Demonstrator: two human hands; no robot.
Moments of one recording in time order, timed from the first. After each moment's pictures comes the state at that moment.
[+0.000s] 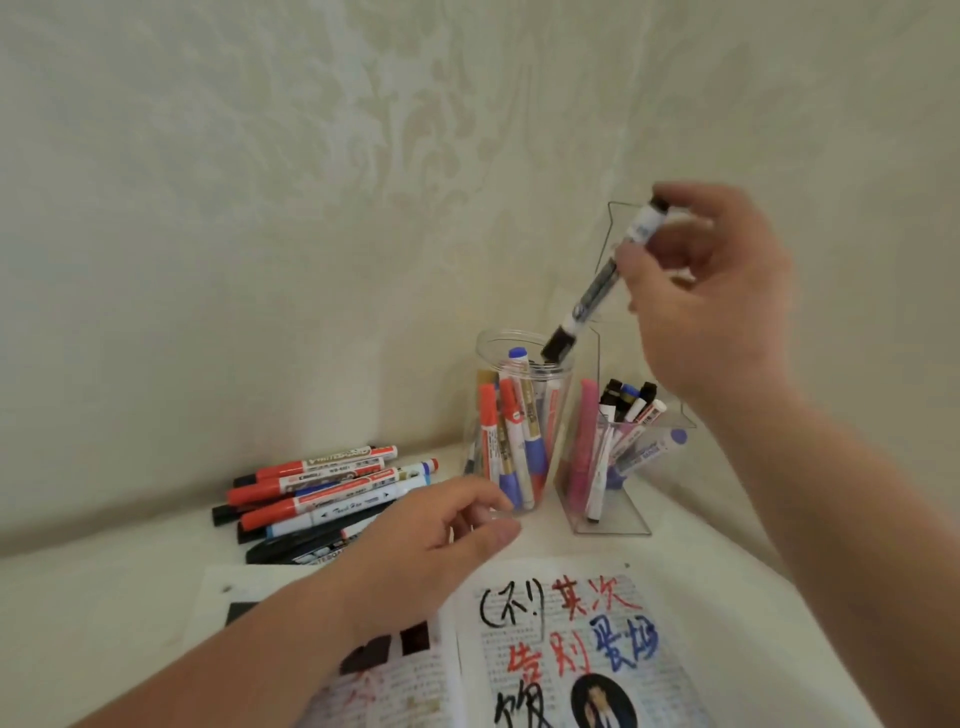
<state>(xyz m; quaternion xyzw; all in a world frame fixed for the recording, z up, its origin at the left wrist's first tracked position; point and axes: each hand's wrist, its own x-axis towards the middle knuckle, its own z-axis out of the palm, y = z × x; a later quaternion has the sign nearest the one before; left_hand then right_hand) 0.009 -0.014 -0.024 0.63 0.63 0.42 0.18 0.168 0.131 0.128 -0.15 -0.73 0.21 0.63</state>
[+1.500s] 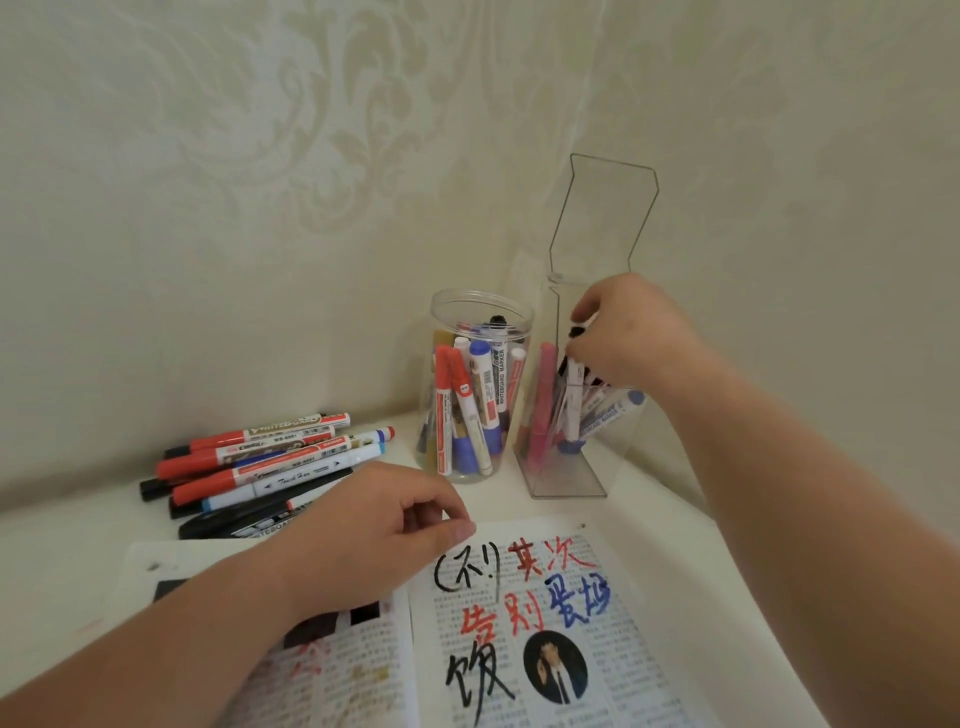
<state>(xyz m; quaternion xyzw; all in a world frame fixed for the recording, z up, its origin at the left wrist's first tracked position) 0.009 -0.009 -0.030 0.65 0.64 0.37 0.17 0.168 0.178 0.109 -0.49 -0.84 0.06 0.22</state>
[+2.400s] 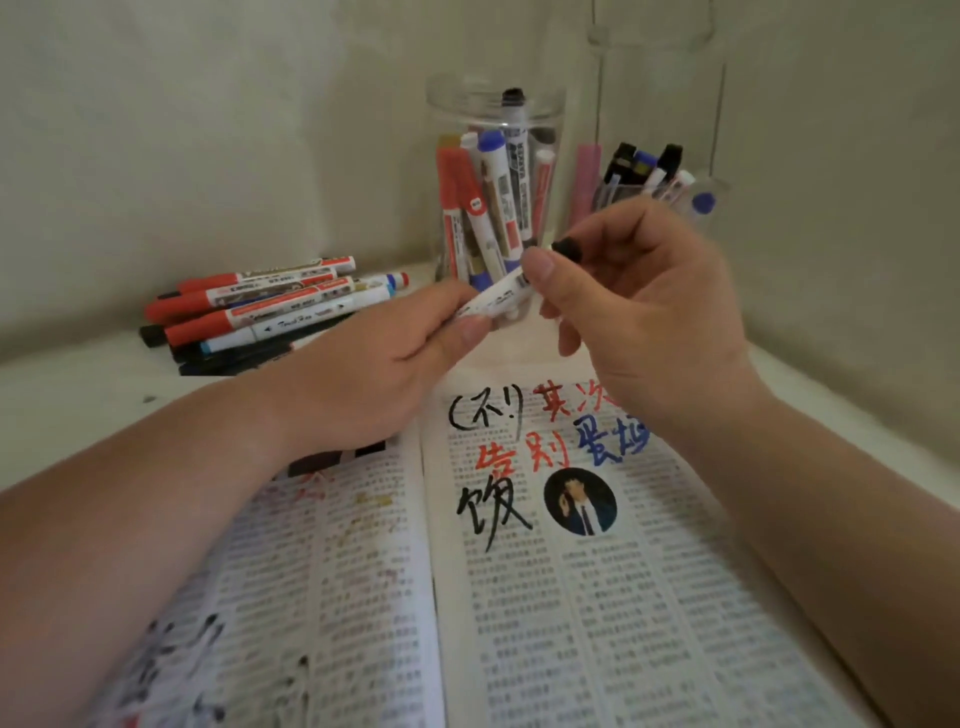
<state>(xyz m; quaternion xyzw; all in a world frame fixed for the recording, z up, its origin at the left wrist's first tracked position) 0.021 -0.004 -0.033 0.67 0.63 0.36 0.14 0.196 0.099 -0.013 -0.18 -0.72 0.48 0.47</state>
